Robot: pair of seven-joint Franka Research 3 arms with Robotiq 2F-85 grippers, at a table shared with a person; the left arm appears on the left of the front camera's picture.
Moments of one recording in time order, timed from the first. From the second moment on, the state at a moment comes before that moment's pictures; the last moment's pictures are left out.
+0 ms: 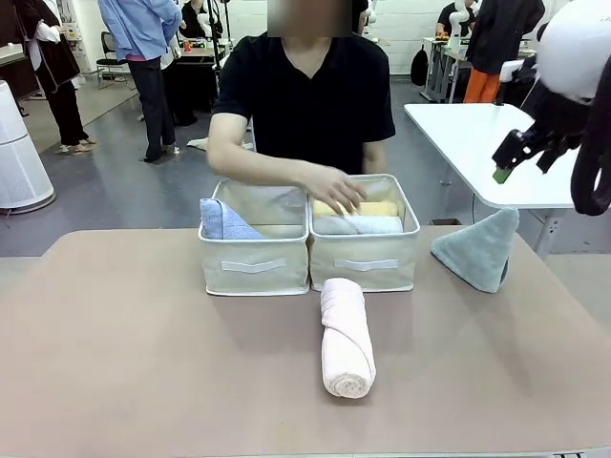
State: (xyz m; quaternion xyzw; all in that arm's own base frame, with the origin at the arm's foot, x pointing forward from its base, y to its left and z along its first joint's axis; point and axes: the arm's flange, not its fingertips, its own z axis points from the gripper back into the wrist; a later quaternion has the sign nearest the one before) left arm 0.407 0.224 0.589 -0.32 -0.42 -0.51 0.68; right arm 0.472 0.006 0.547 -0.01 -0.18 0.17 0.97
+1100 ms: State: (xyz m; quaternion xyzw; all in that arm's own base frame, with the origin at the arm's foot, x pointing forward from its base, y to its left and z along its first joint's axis) left arm 0.407 0.224 0.589 -0.32 -0.42 -0.51 0.68; right arm 0.514 -0.004 0.511 -0.01 -0.07 0.14 0.99
